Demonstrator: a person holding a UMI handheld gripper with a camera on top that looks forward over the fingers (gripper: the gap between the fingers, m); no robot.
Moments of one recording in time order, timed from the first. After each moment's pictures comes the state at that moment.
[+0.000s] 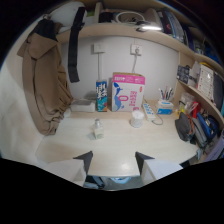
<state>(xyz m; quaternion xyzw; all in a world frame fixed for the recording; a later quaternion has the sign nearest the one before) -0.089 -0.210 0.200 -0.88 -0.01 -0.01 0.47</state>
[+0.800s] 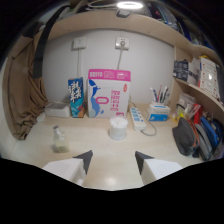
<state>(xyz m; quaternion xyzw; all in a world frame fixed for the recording) 0.025 -0.076 0.126 -0.86 0.00 -0.04 0.51</state>
